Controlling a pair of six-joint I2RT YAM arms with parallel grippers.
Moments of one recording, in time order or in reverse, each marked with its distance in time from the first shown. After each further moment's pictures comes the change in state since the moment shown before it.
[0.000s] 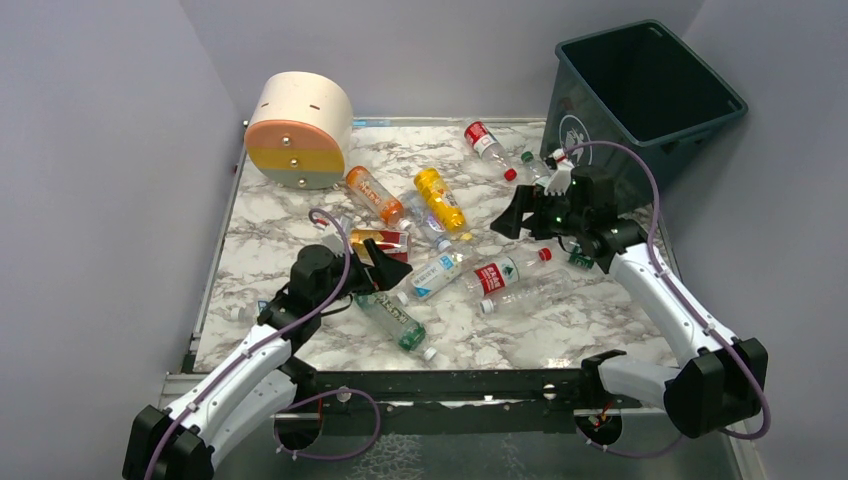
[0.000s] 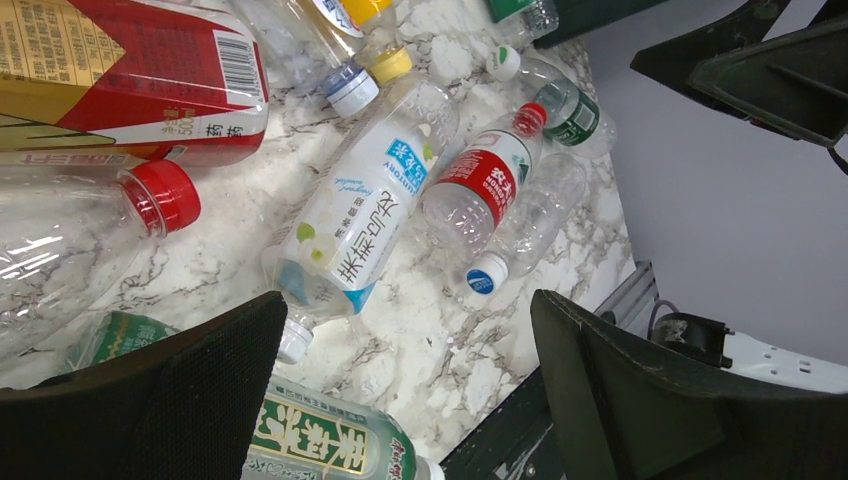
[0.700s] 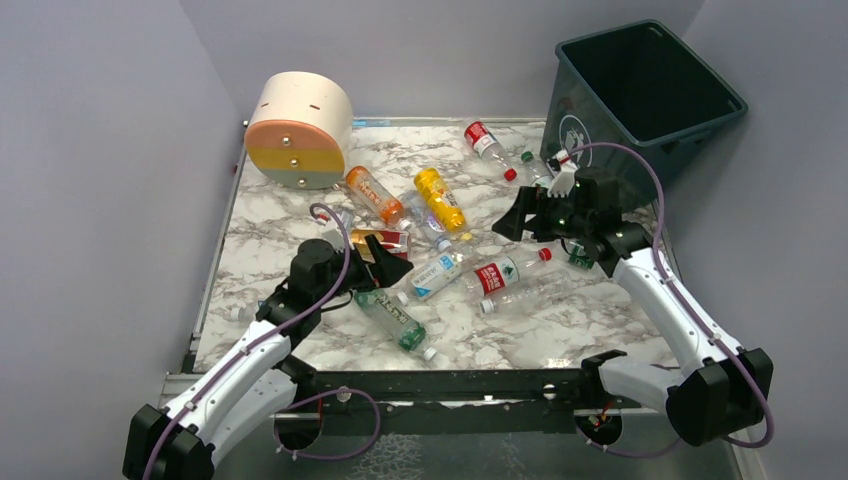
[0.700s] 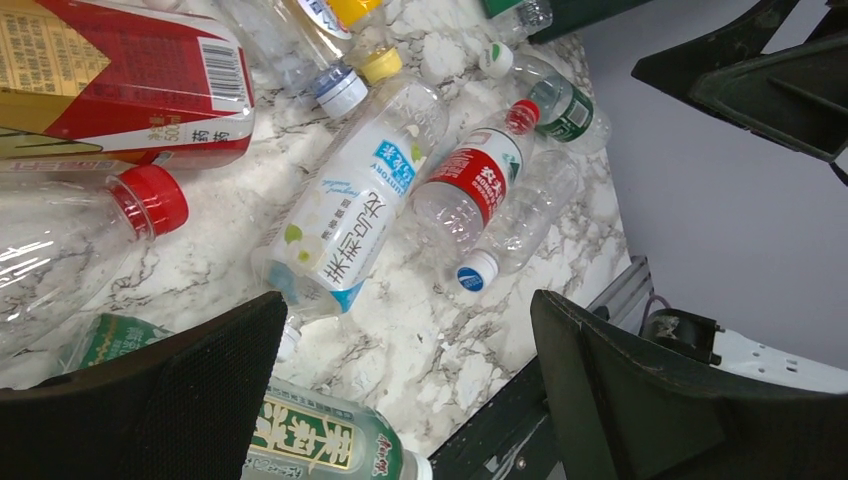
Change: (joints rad) left arm -0.001 0.010 0.045 -0.054 0.006 0.005; right arm 0.000 -0.043 0.000 -0.030 0.001 0.012
